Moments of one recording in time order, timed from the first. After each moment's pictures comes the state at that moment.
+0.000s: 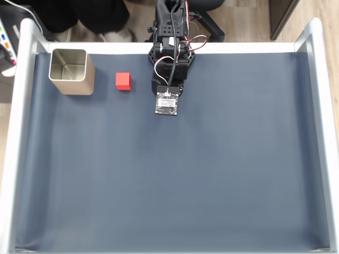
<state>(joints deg) -0.6 192.5 179.7 74.0 -87.5</state>
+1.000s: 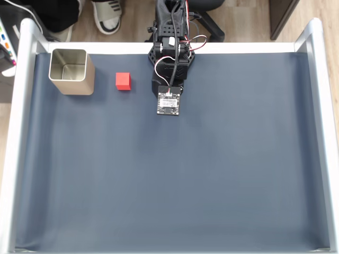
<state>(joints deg) -0.7 192.5 179.7 74.3 -89.0</state>
